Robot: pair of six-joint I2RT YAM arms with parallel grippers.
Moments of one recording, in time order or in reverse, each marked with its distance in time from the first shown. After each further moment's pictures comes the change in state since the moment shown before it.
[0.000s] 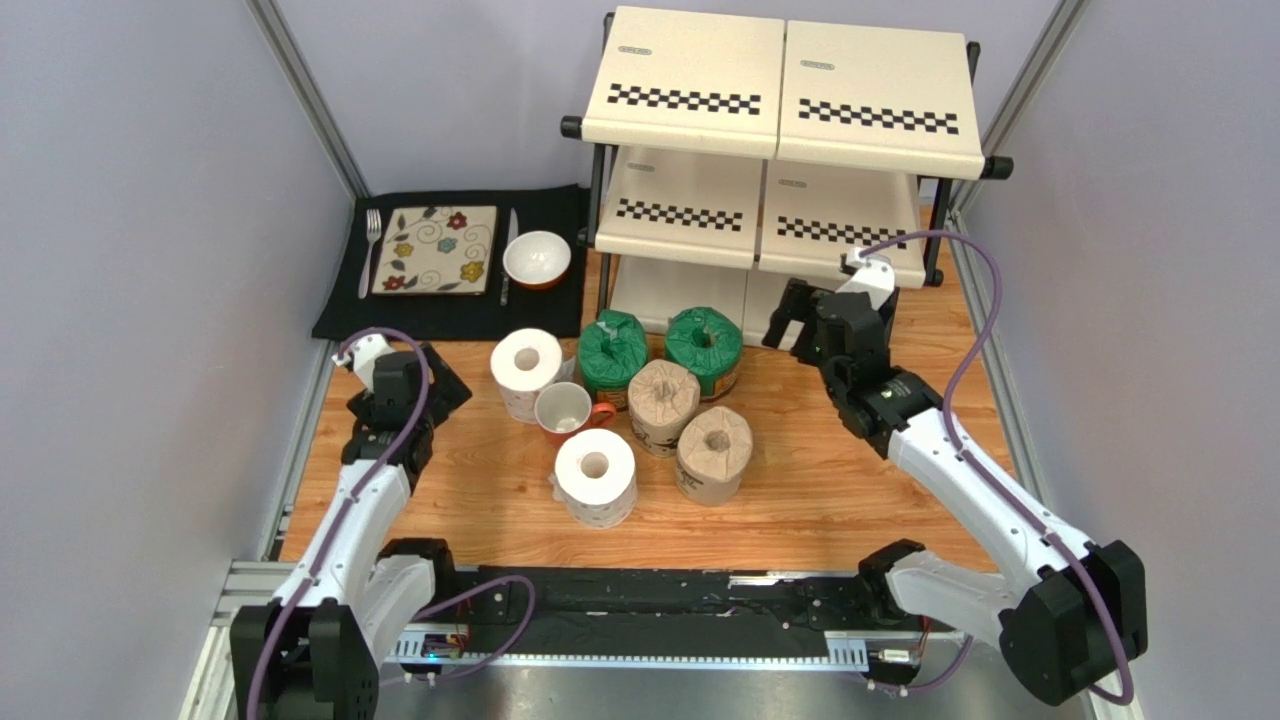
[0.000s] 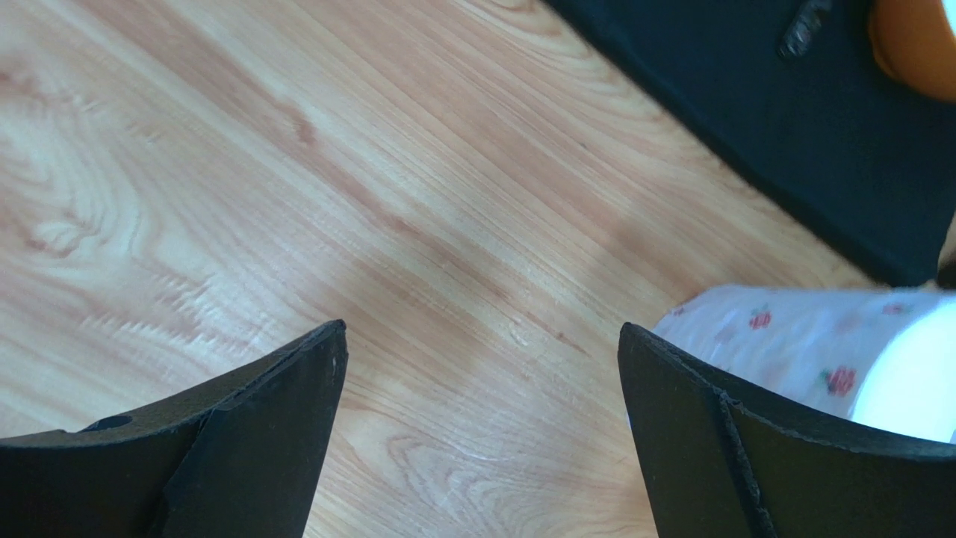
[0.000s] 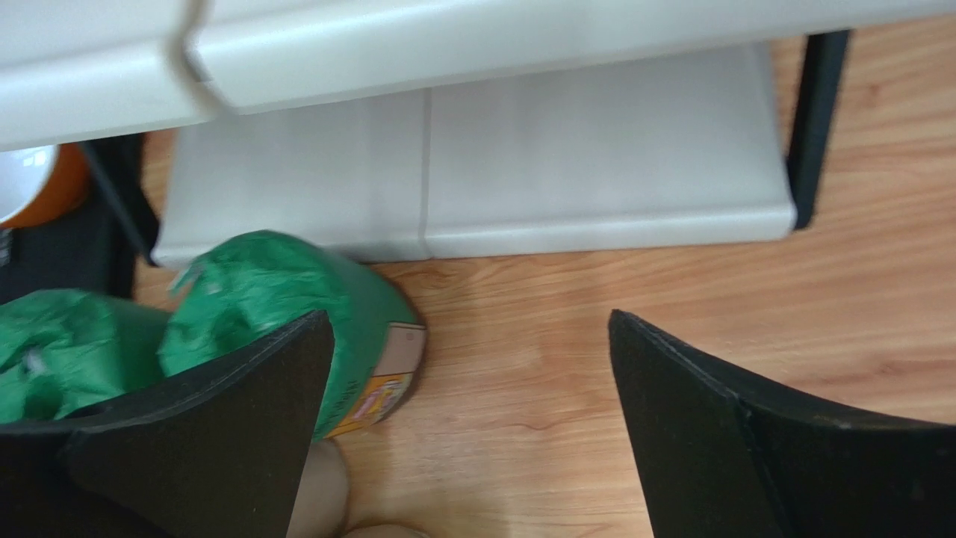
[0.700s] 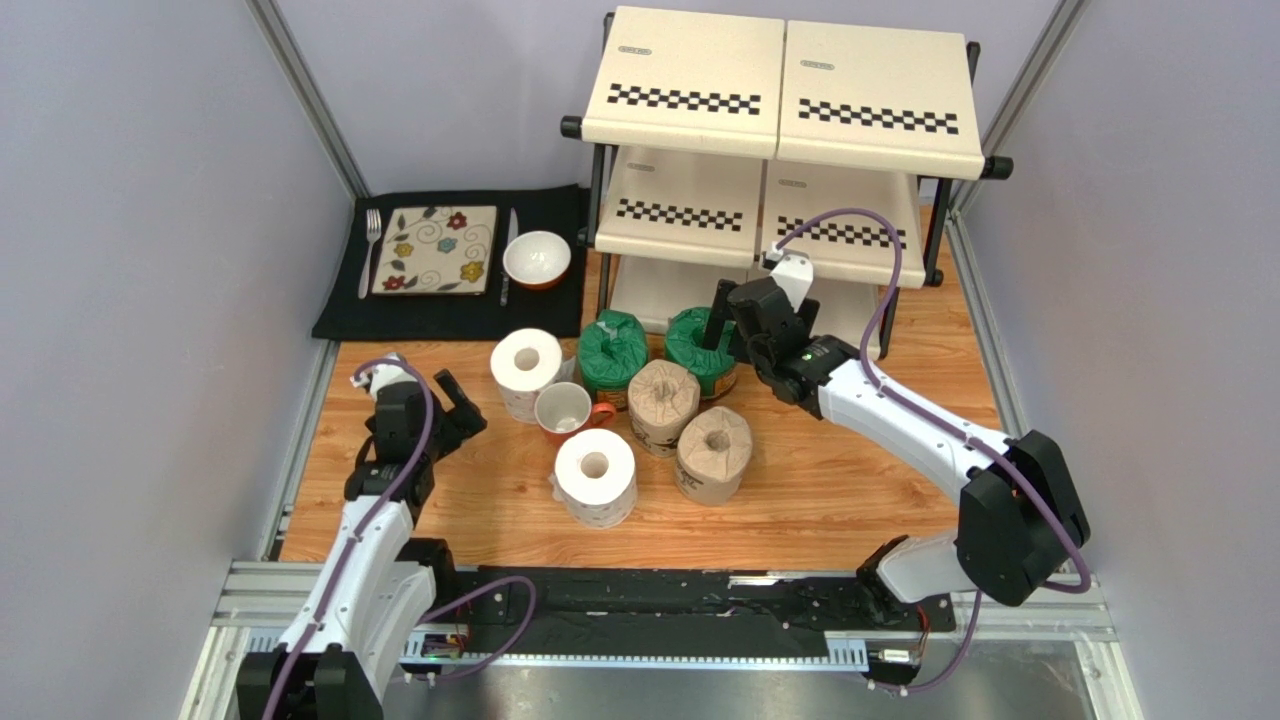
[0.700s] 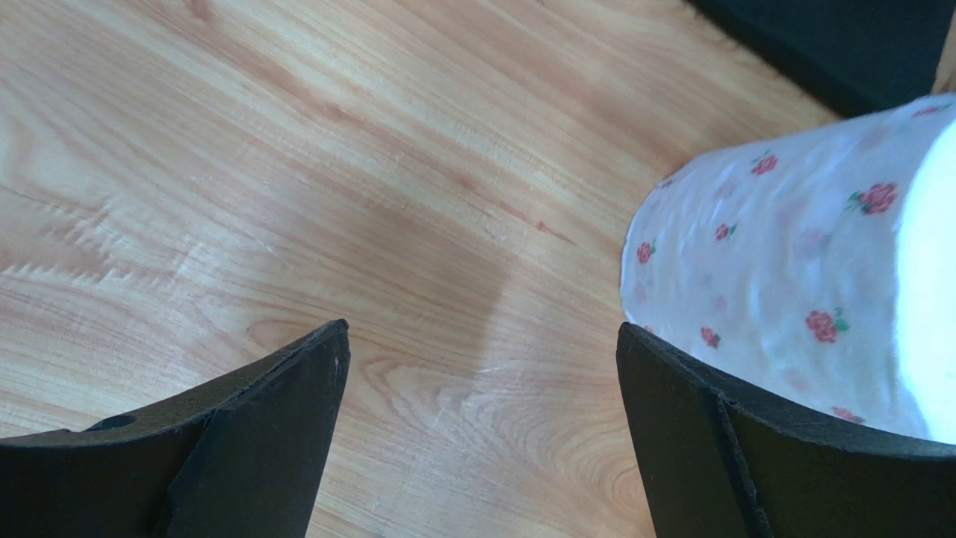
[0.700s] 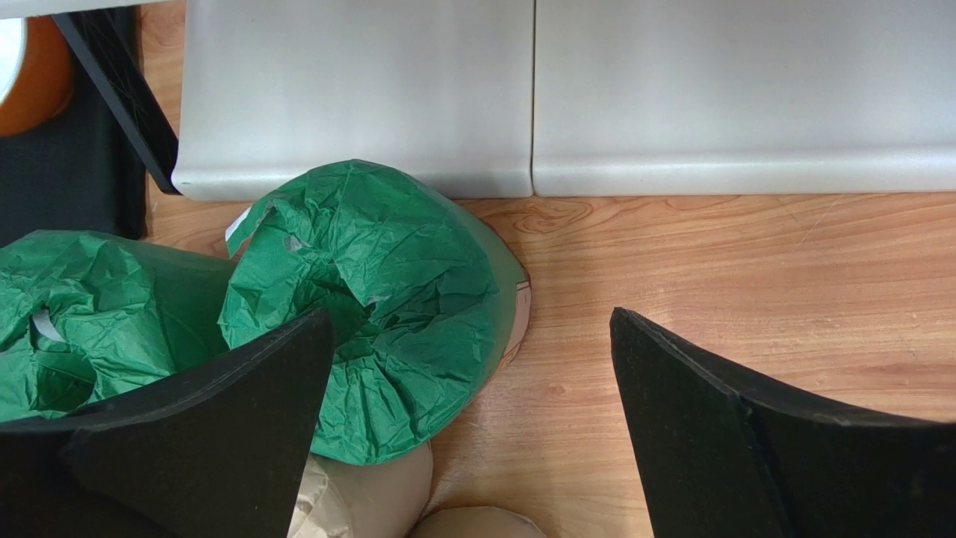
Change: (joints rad) left arm 0.000 -0.141 -0.100 -0.056 0.158 0.010; right arm 0.227 0.332 0.185 -0.063 0.068 0.146
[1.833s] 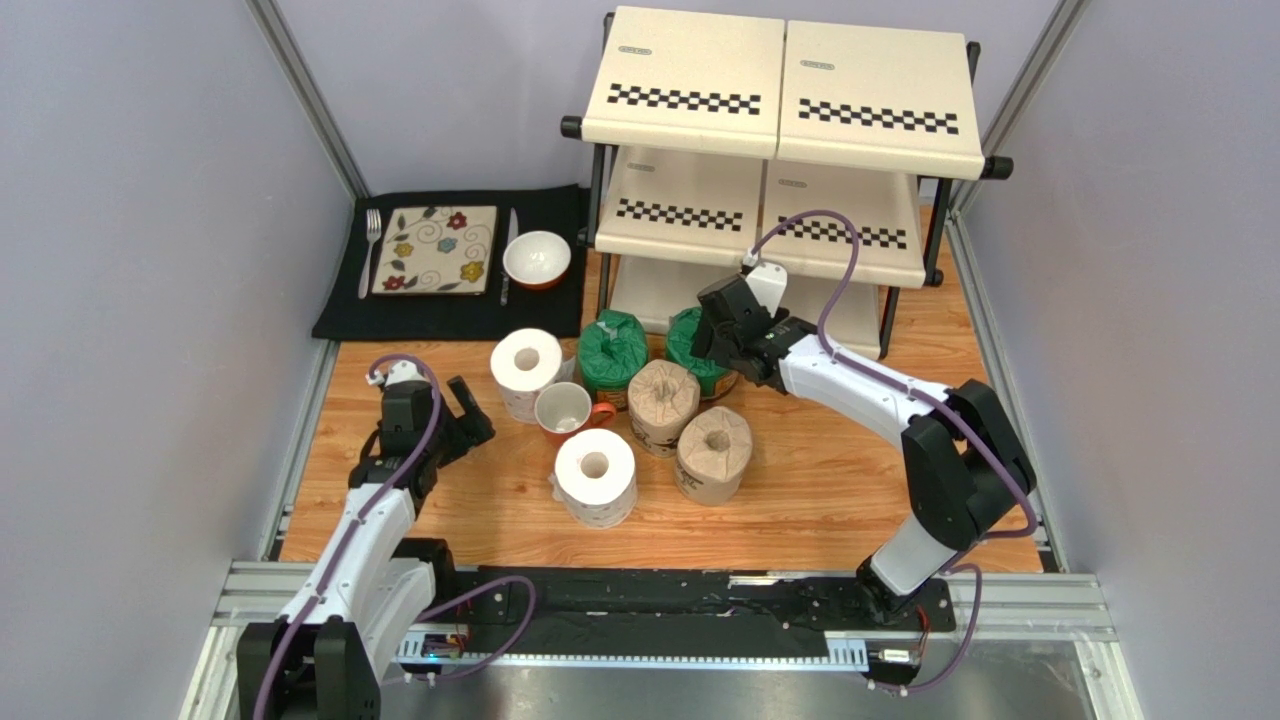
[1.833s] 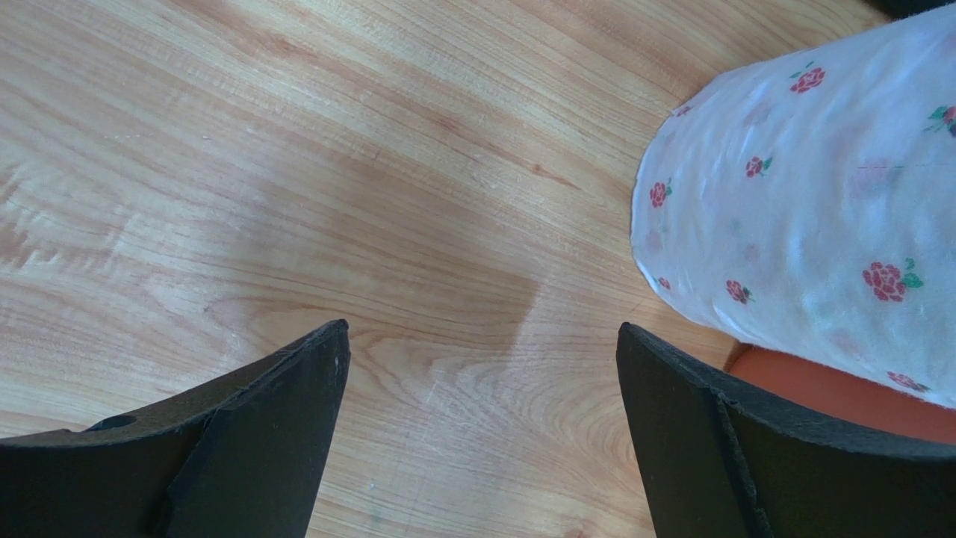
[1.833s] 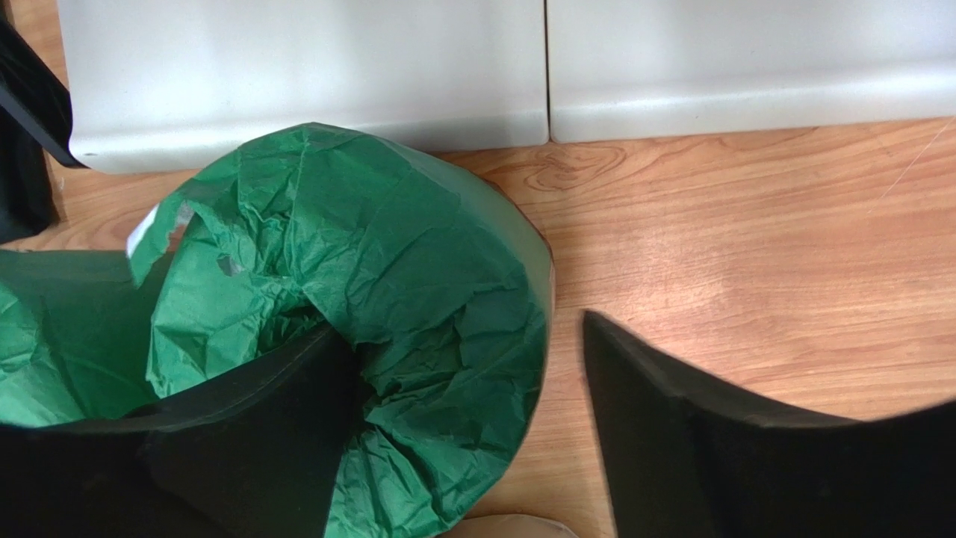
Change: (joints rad) left arm 0.000 0.095 0.000 -0.009 0.095 0.046; right arm 0.004 0.211 0.108 -0.092 -0.036 0.103
